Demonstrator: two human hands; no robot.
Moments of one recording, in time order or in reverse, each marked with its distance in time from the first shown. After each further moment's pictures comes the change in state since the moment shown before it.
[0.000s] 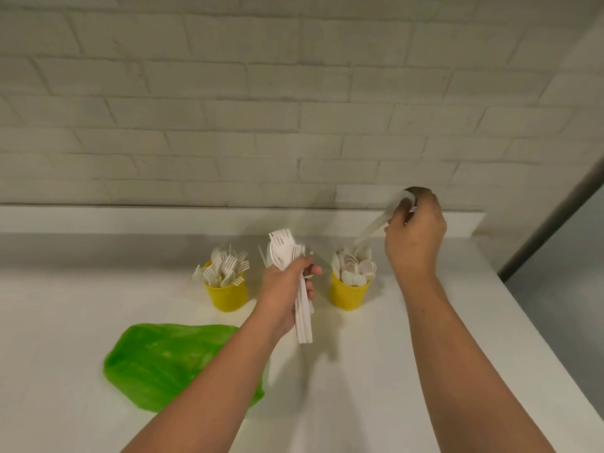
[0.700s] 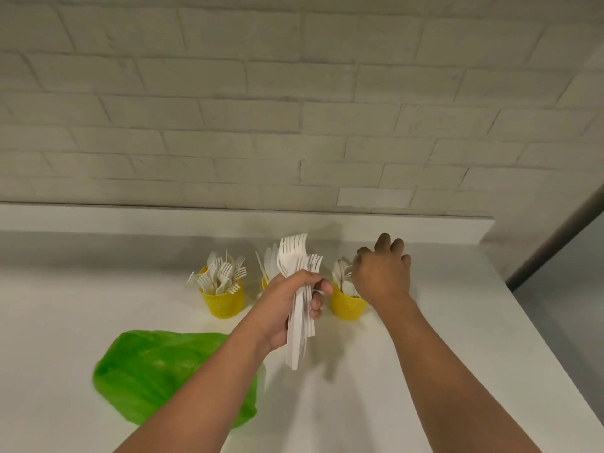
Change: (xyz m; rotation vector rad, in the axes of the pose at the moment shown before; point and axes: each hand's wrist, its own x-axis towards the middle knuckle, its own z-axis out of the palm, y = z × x) left_hand -0.001 0.006 0.000 -0.019 -0.285 -0.103; right_hand -0.042 0.053 0.051 -0.769 -0.558 -0.210
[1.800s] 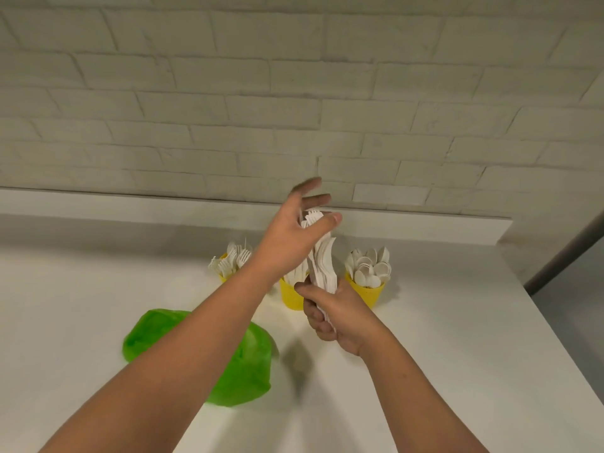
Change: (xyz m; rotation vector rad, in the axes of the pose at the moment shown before) left_hand -0.001 0.064 0.015 0.737 0.160 0.563; right_hand -0.092 -0.074 -0.064 1.648 -0.849 0.218
